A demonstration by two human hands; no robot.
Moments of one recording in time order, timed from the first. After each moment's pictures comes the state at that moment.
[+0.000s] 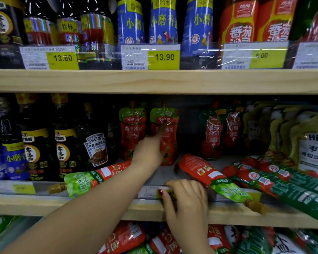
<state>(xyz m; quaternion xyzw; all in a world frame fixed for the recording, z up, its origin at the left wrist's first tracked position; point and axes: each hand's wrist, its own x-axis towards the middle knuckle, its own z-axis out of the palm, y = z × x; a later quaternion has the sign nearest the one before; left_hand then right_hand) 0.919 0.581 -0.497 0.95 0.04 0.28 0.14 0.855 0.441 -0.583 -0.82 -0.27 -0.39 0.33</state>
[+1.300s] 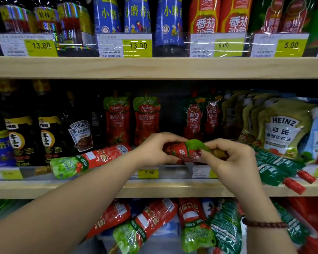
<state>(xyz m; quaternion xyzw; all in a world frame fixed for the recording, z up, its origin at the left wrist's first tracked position) 0.886 0.527 -0.493 0.90 -0.22 0.12 0.34 0.852 0.320 -0.496 -0.75 -0.30 -0.28 0.52</state>
